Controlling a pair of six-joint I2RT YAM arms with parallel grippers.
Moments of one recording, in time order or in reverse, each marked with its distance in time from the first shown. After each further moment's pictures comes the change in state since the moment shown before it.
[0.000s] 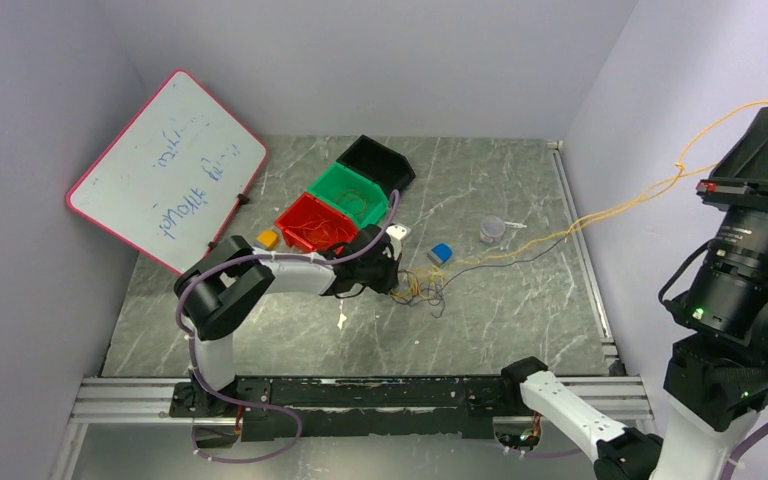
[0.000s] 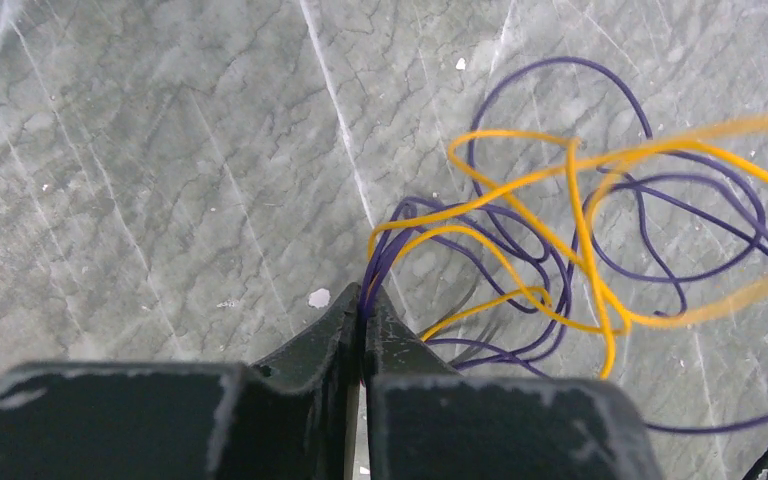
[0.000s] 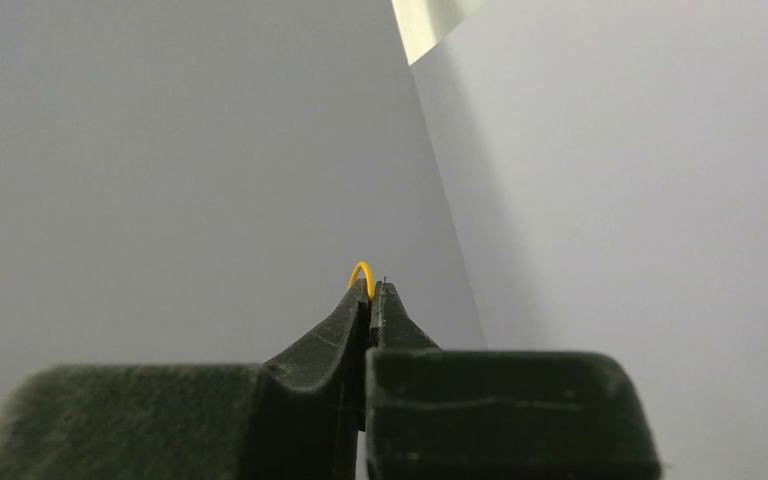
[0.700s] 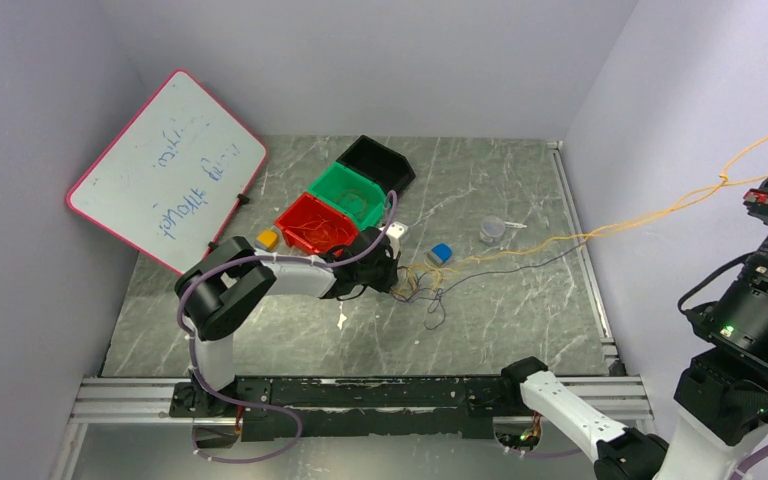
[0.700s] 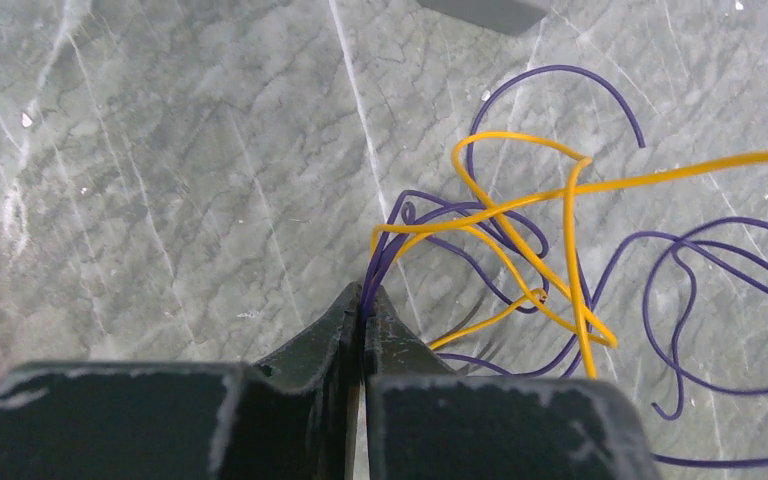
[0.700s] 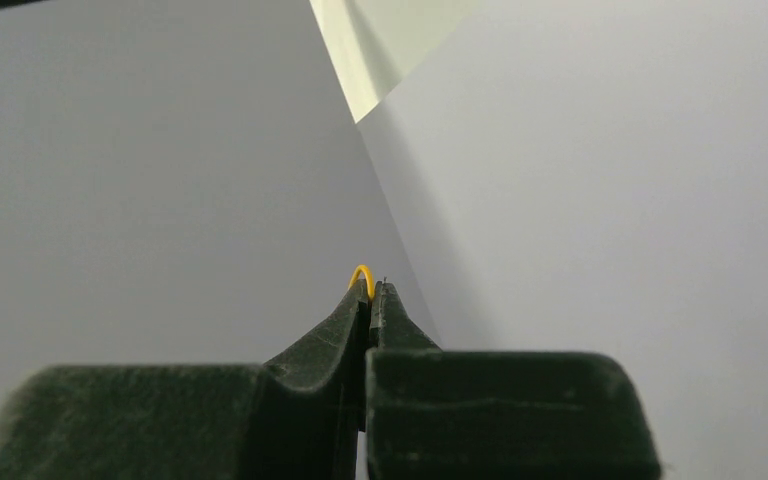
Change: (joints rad) left arm -0.004 0.001 -0.026 0.052 -0.063 -0.039; right arm 0.001 -0.006 0.050 0.096 0.094 -0.083
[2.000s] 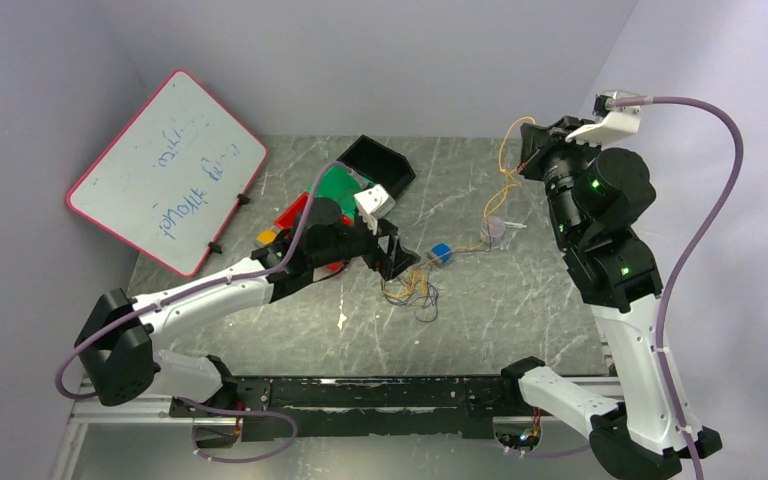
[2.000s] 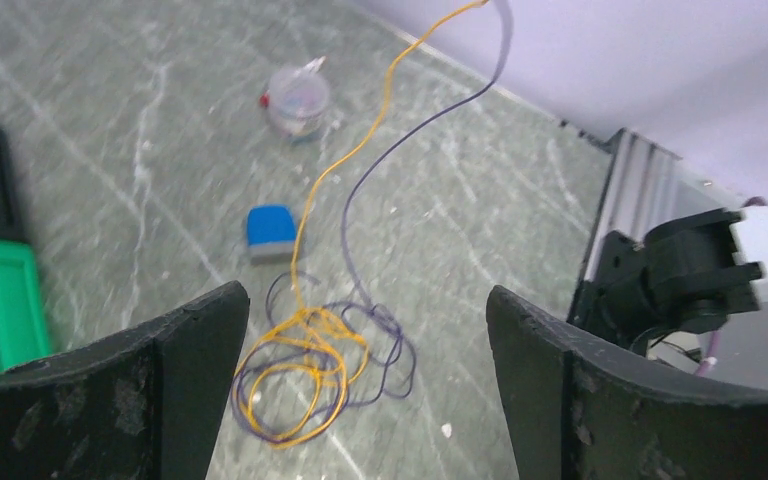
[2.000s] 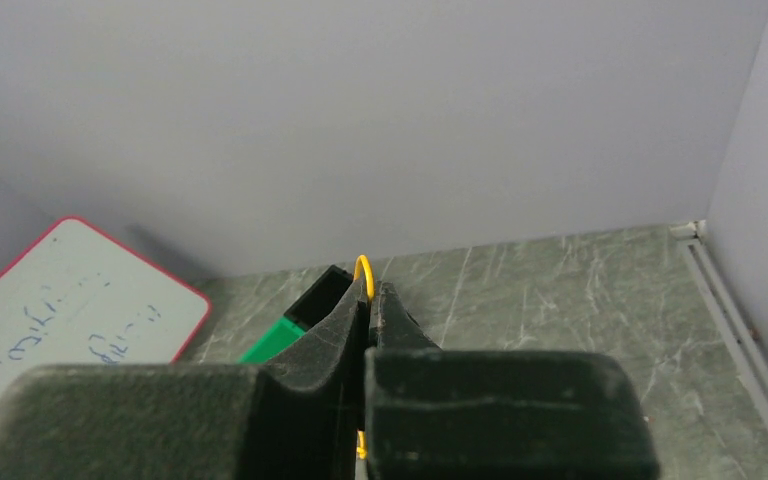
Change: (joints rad) left arm 0.000 -0.534 -0.010 -0.010 0.203 0.148; right arm 0.016 0.156 -0.358 -0.360 -0.358 0.518
